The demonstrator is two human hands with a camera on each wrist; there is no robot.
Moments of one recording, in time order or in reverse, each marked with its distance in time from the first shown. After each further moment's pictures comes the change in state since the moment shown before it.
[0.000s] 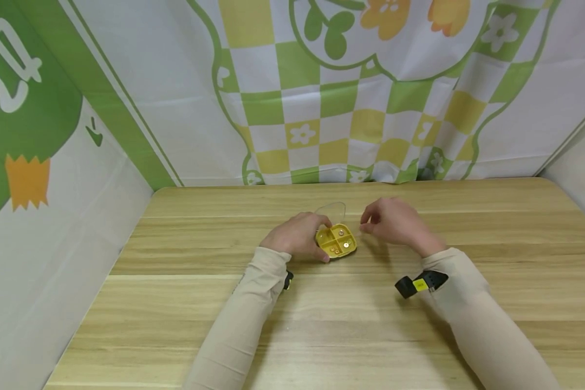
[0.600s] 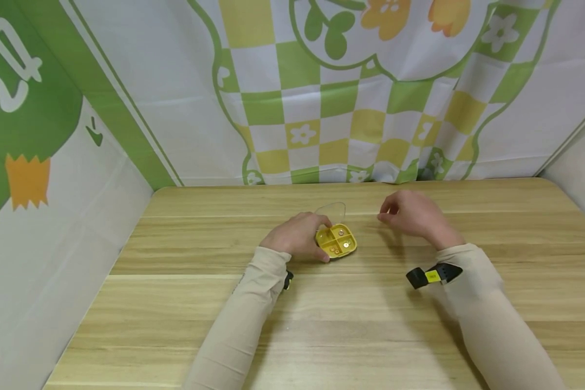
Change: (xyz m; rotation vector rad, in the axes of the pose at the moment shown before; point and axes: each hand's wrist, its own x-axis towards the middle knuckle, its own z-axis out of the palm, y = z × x) left_hand -0.001 0.001 0.000 0.002 0.003 0.007; right_hand -0.006 0.025 -0.020 -0.010 -0.012 0.094
